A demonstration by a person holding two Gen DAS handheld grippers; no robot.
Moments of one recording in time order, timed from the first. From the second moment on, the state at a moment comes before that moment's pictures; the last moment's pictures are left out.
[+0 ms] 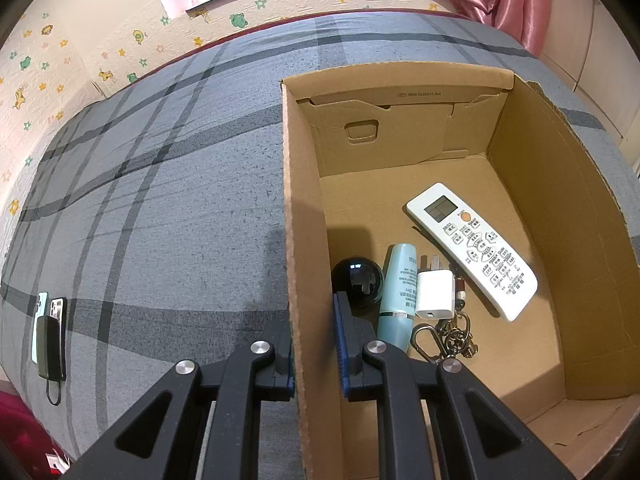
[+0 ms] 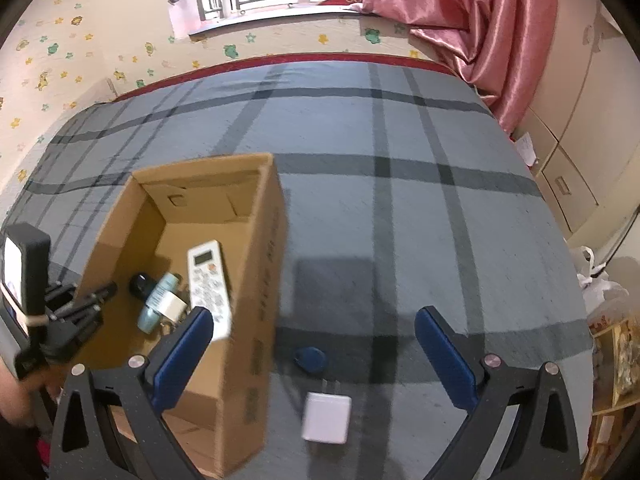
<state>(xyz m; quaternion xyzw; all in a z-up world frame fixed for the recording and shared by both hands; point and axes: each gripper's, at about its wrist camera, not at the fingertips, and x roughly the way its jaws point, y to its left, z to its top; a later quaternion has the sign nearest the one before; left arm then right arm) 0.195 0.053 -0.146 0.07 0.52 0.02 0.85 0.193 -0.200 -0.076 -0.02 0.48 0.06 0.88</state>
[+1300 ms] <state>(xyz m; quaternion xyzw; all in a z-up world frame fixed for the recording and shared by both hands) 0.195 0.052 -0.146 0.08 0.52 0.03 0.85 0.151 -0.225 -0.170 -0.04 0.52 0.07 0.85</state>
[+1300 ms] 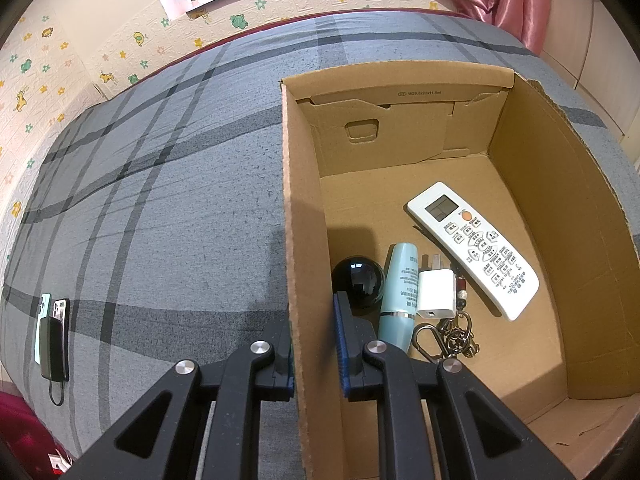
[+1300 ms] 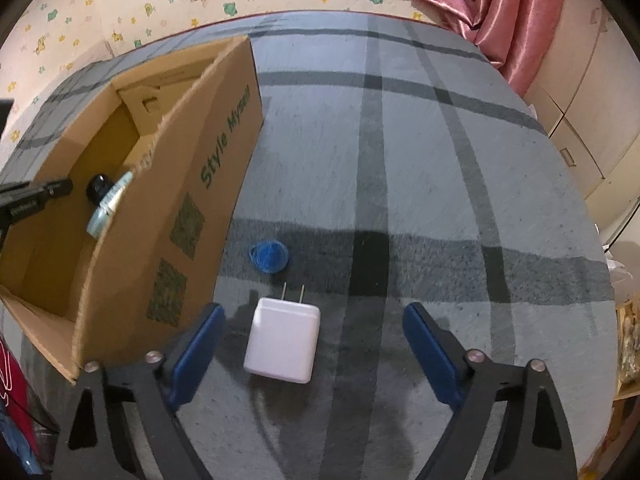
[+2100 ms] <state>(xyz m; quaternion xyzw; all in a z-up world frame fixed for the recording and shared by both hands) 0.196 0.054 -0.146 0.08 0.52 0.03 0.85 0.146 -0.213 -0.210 -0.04 0.55 0.08 0.83</state>
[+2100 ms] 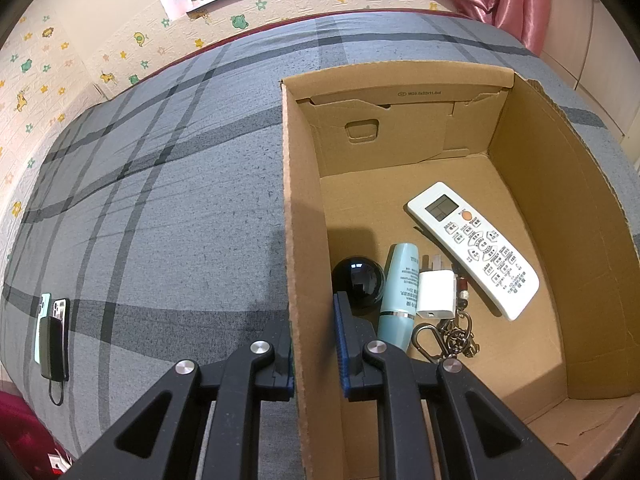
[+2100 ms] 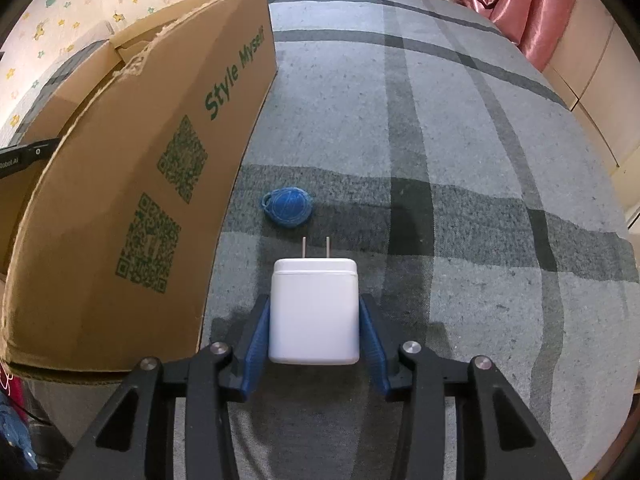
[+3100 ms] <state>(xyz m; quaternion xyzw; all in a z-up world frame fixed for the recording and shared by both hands) 0.195 0.052 -0.147 0.08 0.52 0.03 0.85 0.145 -0.215 -0.136 -0.03 0.51 0.06 0.86</state>
